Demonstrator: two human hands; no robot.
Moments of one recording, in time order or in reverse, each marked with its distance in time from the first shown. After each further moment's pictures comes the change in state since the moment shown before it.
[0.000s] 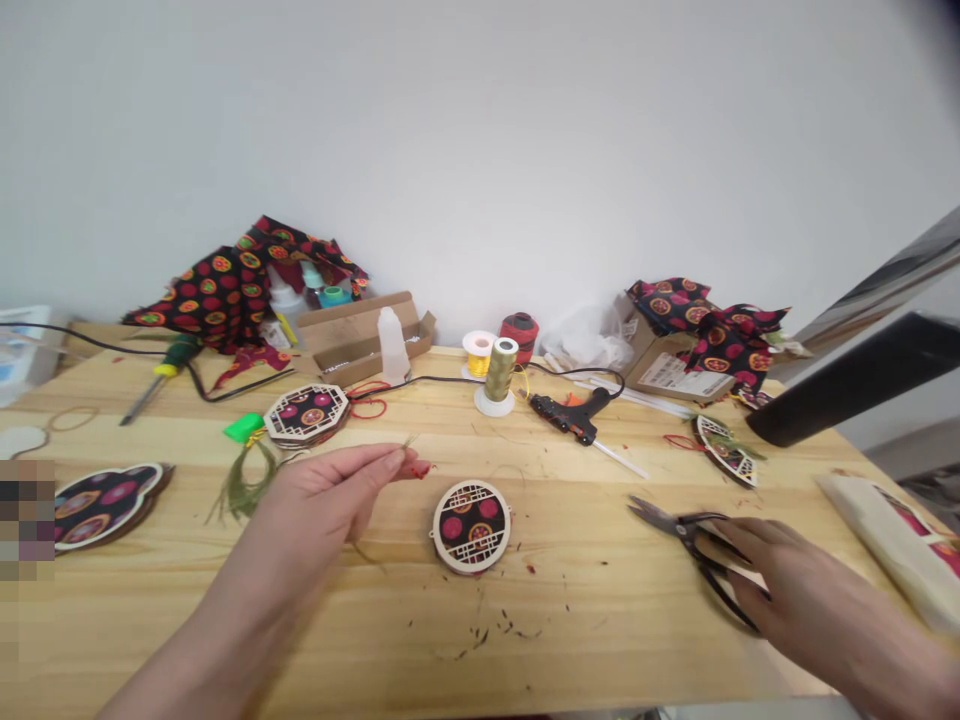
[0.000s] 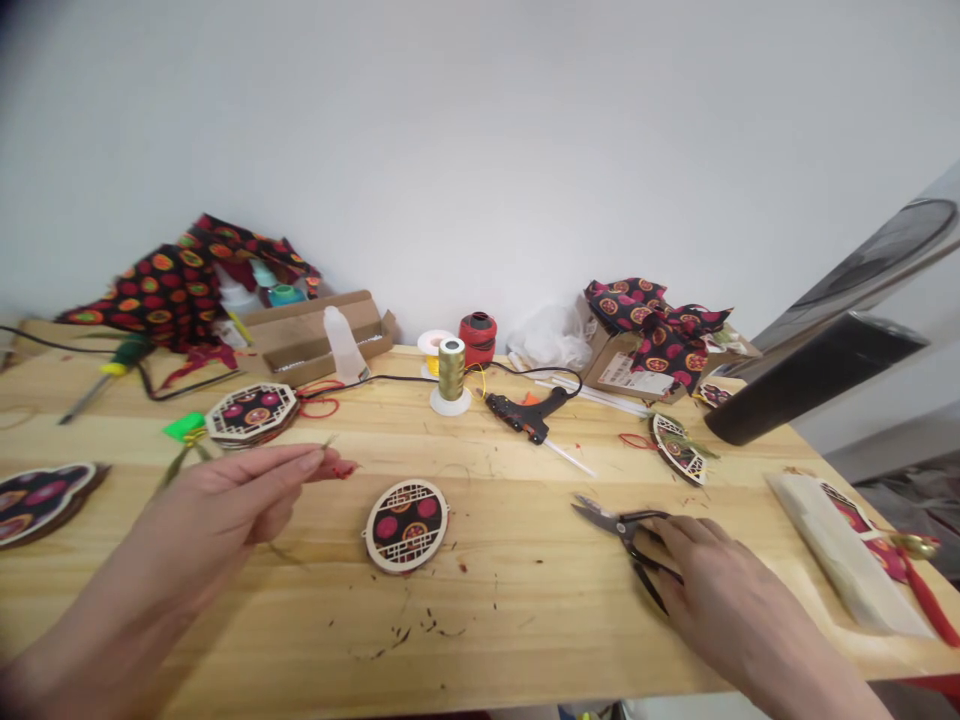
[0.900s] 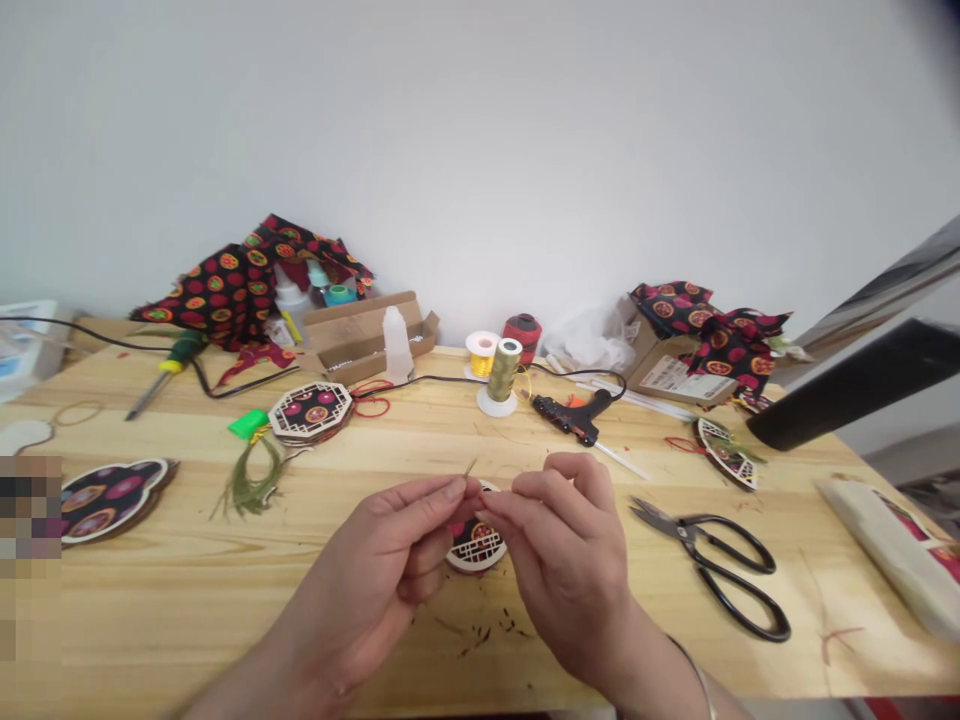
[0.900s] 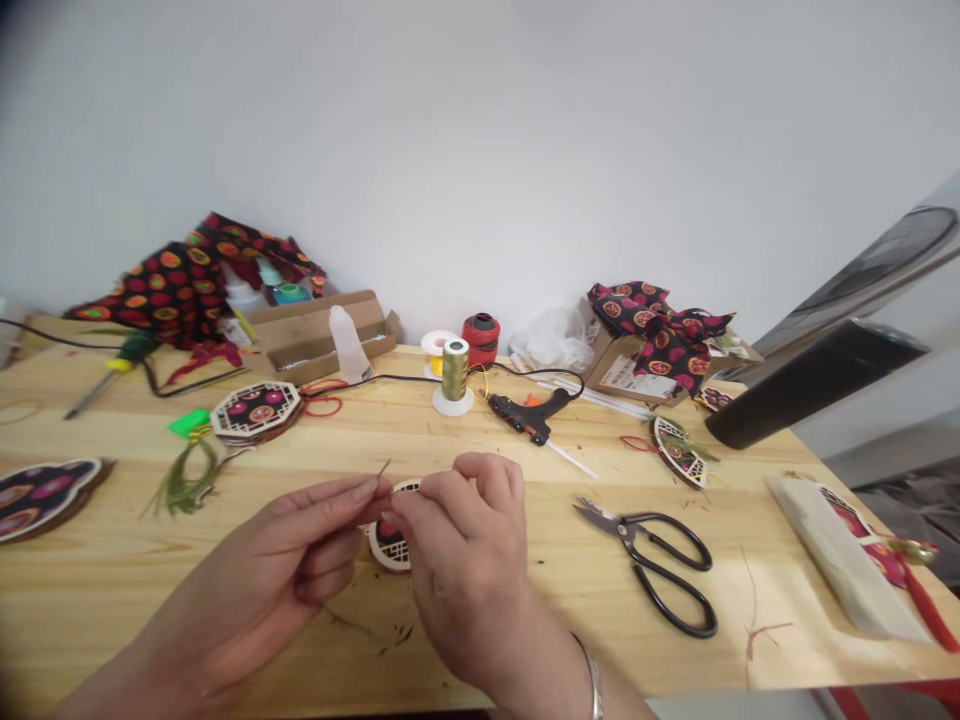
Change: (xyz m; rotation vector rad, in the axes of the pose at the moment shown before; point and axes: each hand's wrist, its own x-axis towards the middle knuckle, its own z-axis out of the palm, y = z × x) left_hand -0.028 0.003 0.036 -0.579 -0.325 -0.385; right_hand 0.077 -0.197 -0.037 0.729 0.724 -0.286
